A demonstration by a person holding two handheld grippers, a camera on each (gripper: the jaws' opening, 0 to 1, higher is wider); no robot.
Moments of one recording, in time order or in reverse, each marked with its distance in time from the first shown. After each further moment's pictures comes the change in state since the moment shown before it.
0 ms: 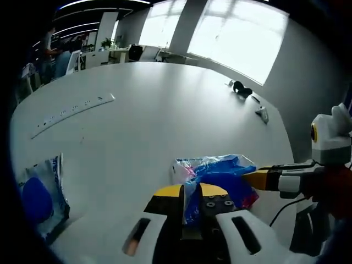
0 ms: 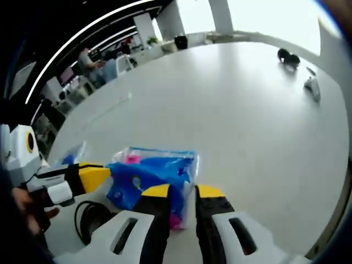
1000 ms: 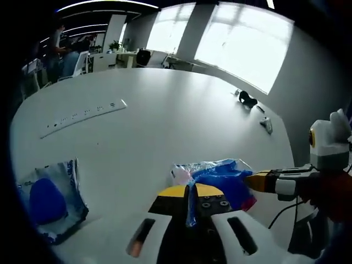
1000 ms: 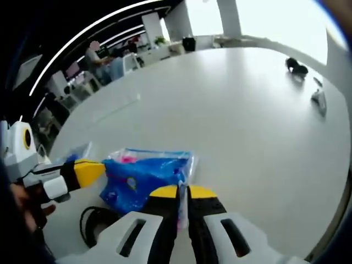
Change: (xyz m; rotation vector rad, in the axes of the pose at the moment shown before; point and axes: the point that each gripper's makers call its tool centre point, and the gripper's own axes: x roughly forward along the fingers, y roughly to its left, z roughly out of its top) left arm -0.023 0.021 0.023 -0.046 -0.063 0.043; right arm 0.004 0.028 0.020 -0.072 -0.009 0.029
